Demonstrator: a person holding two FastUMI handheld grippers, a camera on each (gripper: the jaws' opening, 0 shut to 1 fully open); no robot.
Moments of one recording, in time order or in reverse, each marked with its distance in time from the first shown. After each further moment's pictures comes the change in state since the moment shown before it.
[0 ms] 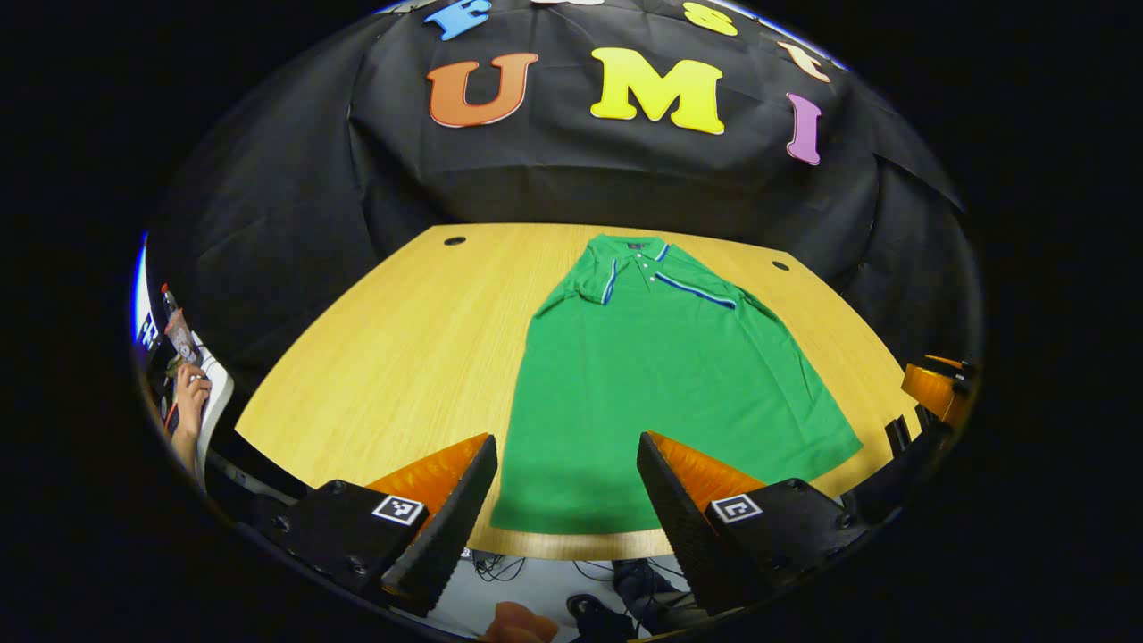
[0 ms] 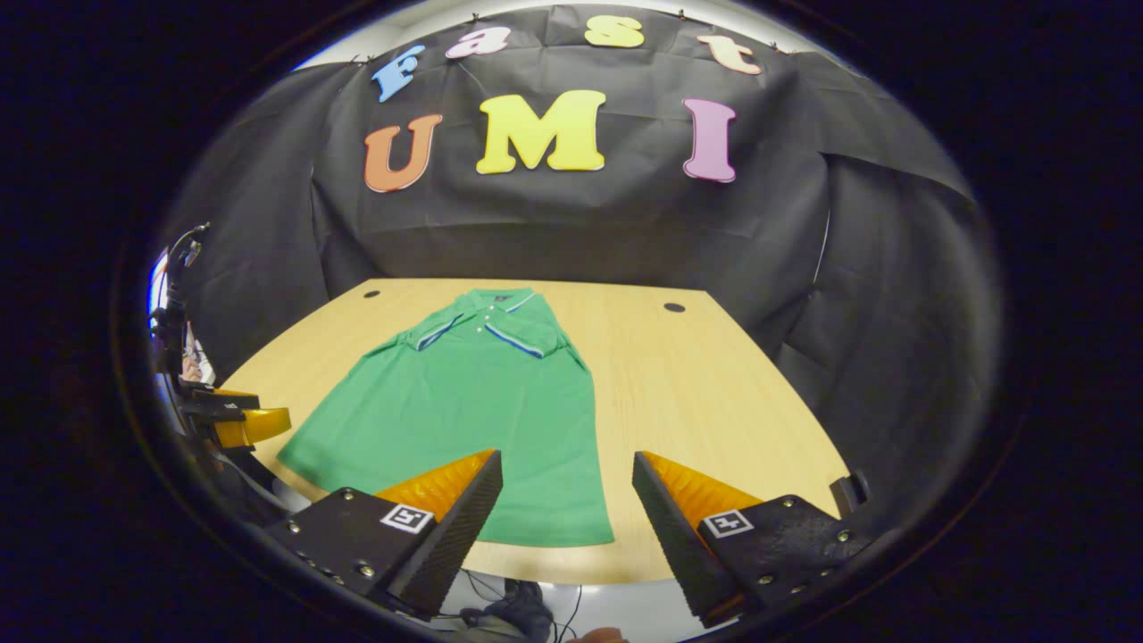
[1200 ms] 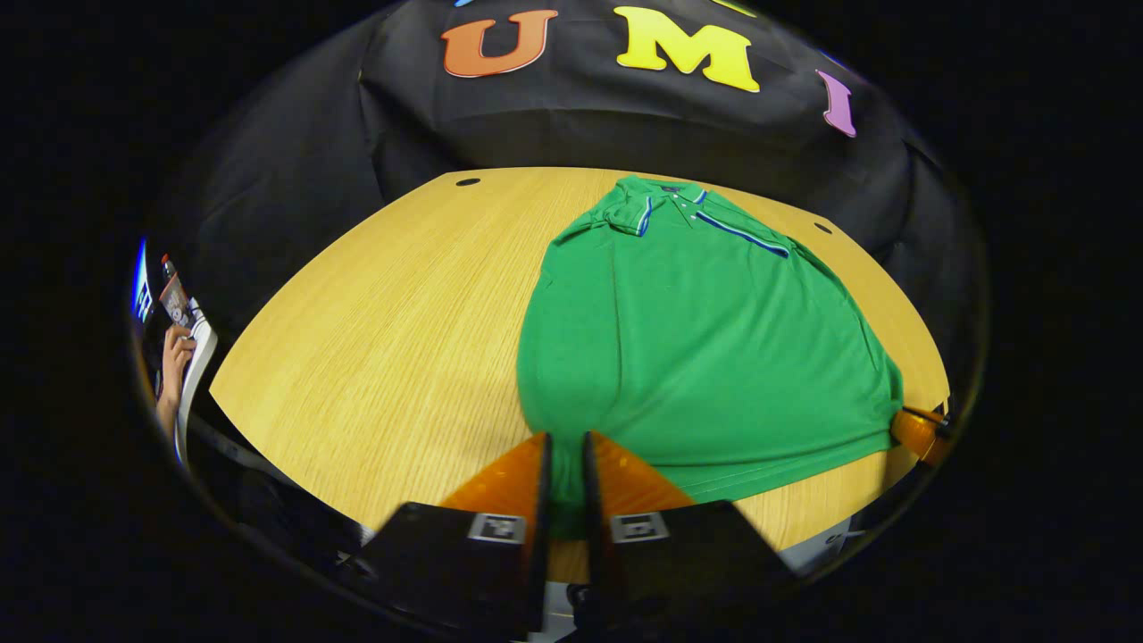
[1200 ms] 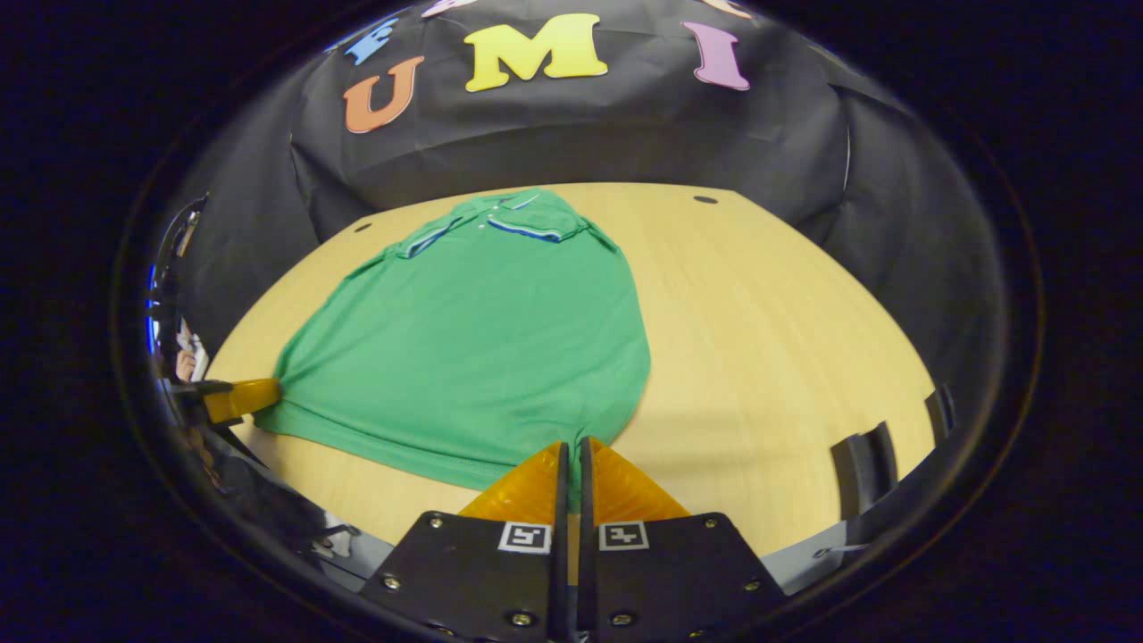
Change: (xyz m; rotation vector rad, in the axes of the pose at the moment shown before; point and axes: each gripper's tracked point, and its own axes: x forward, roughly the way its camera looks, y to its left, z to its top) left arm 0.060 0.016 -0.039 -0.075 0.085 0.101; right arm 0.069 0.045 -0.095 0.091 0.245 0.032
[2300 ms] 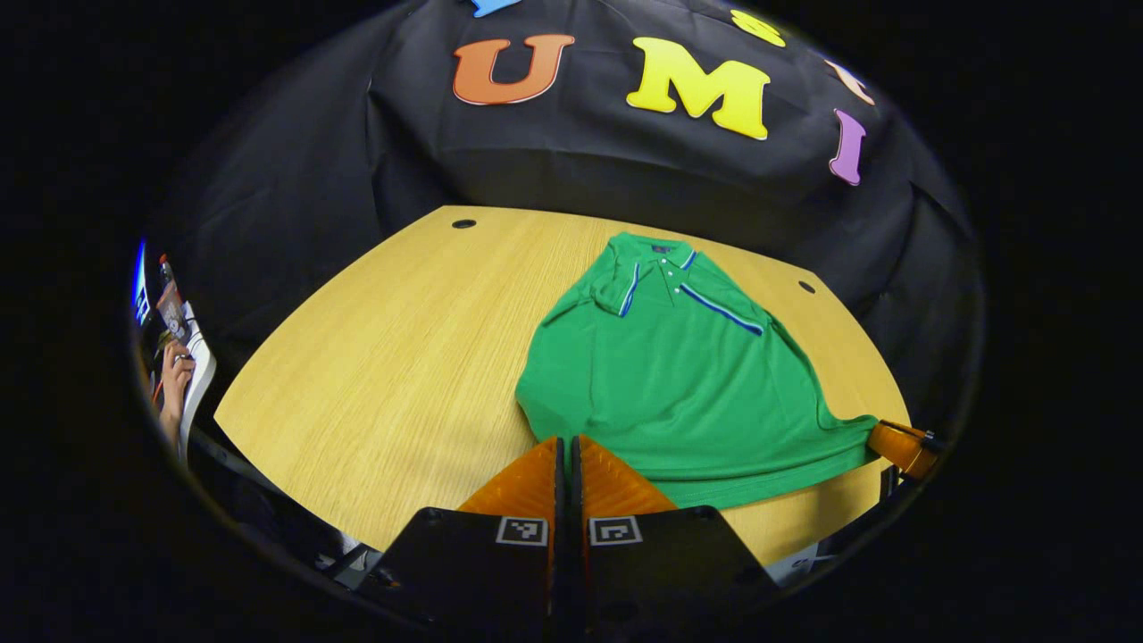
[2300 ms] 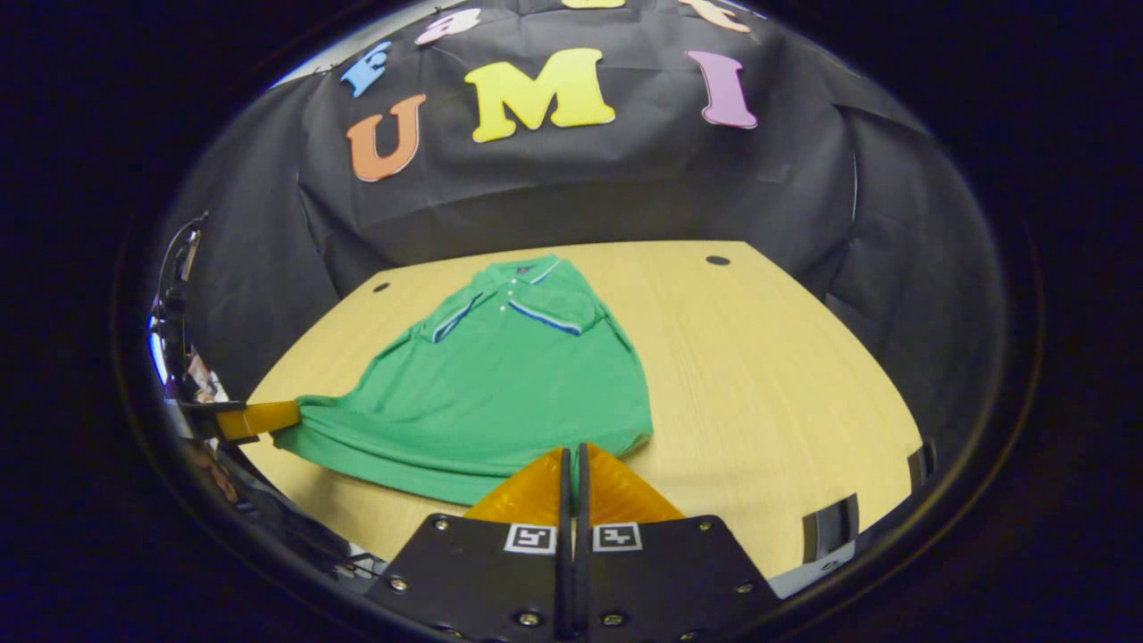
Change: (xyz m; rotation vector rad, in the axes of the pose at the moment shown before) left arm -0.027 -0.016 0.098 -0.035 -0.091 -0.081; right arm -0.032 0.013 0.113 0.017 -0.170 0.059
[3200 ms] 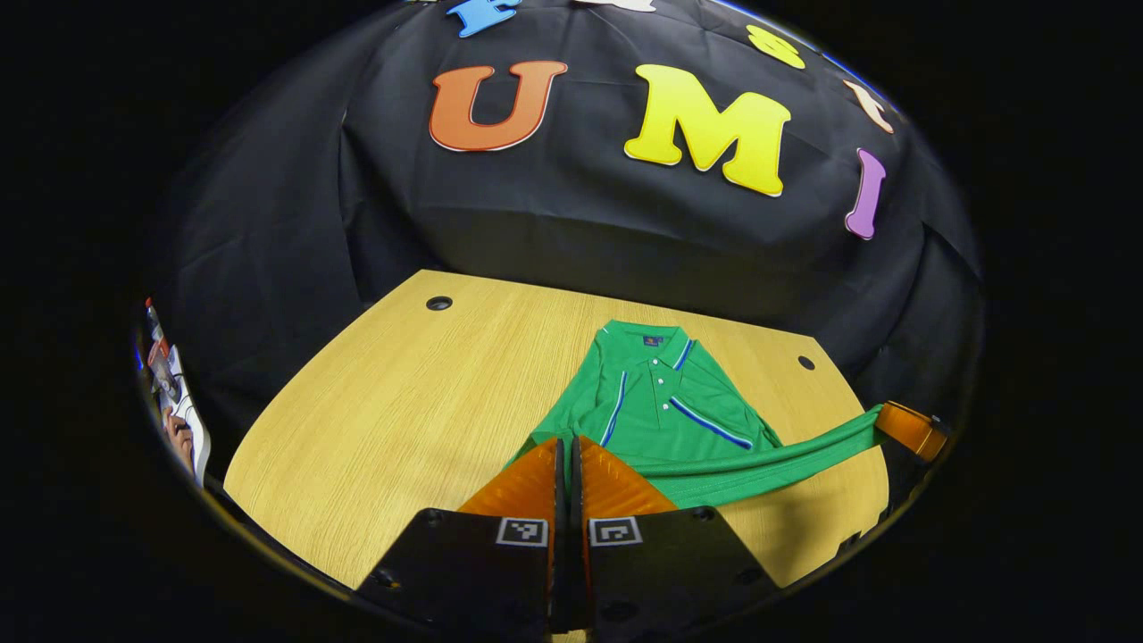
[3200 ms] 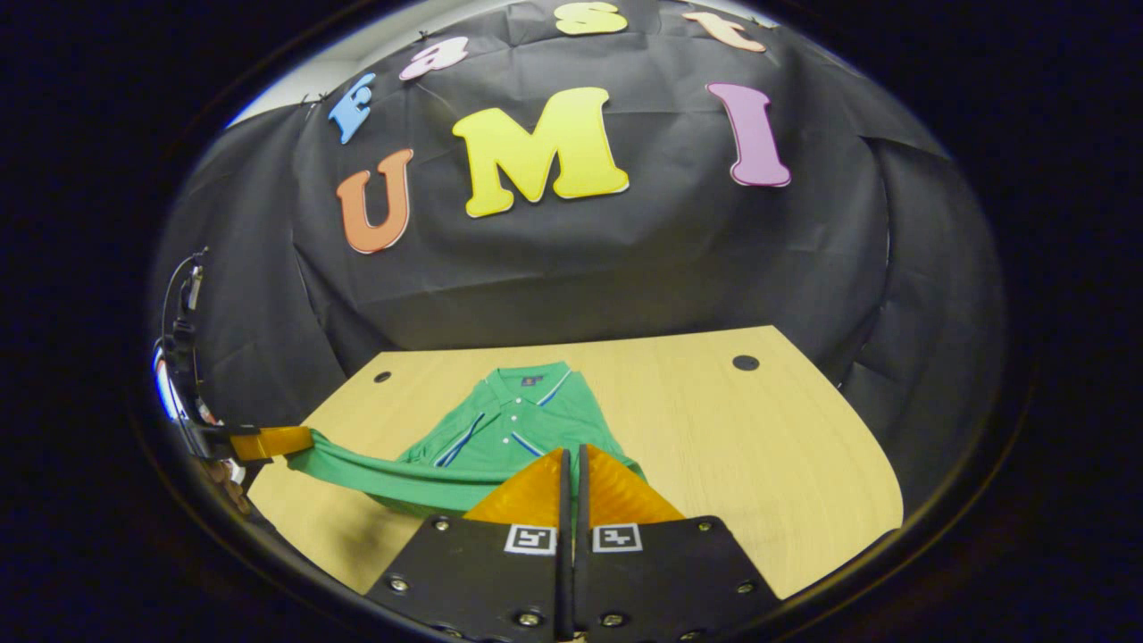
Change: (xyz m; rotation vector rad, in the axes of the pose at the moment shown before) left arm 0.063 -0.021 0.142 -0.006 -0.096 -0.021; right arm 0.069 0.004 0.167 0.005 -0.153 0.067
